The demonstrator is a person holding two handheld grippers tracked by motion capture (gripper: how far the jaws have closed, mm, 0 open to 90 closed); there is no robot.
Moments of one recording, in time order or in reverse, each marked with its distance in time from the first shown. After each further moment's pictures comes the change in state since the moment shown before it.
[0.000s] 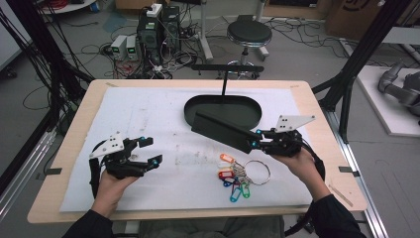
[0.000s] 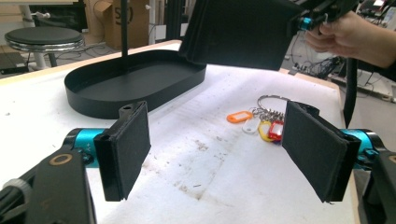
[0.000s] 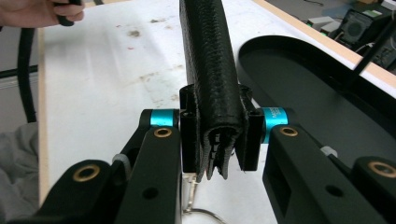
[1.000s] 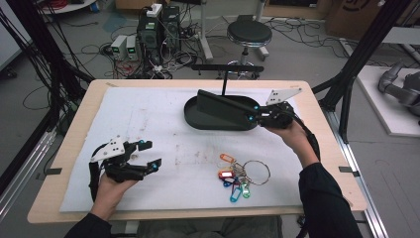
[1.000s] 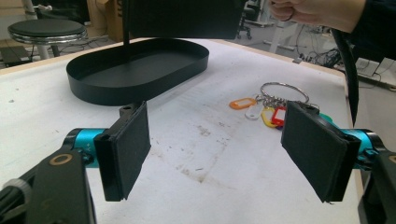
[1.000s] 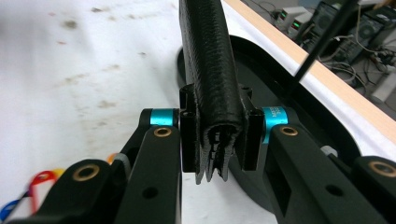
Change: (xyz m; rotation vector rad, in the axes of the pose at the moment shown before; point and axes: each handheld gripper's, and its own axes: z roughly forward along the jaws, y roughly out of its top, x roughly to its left) left arm -0.002 -0.008 -0.003 0.030 0.012 0.013; right arm -0.068 0.027 0.032 0.086 -0.087 -0.035
